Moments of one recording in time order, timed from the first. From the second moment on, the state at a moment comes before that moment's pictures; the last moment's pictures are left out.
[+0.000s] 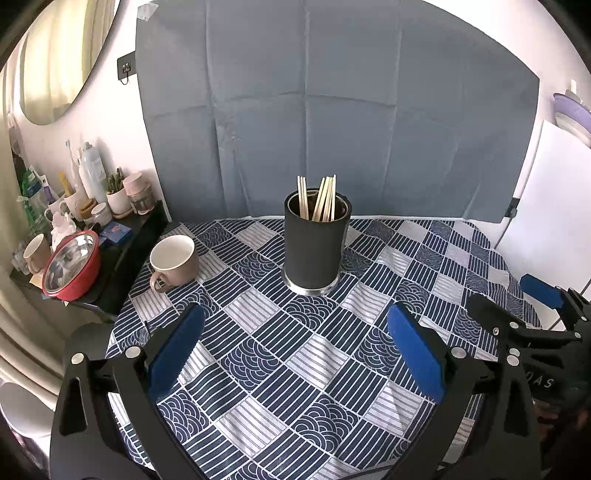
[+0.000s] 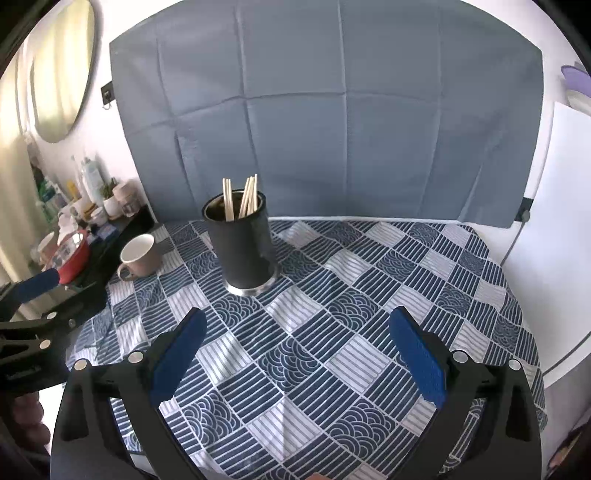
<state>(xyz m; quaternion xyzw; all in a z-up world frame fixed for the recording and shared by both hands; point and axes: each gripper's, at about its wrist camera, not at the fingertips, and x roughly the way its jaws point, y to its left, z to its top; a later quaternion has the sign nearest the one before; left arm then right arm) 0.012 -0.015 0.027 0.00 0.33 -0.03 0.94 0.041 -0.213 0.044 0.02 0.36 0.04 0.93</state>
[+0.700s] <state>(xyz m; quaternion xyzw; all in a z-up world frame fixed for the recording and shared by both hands) 0.023 -0.014 0.015 0.00 0.36 -0.04 0.93 0.047 -0.213 0.038 0.03 0.38 0.04 0.92</state>
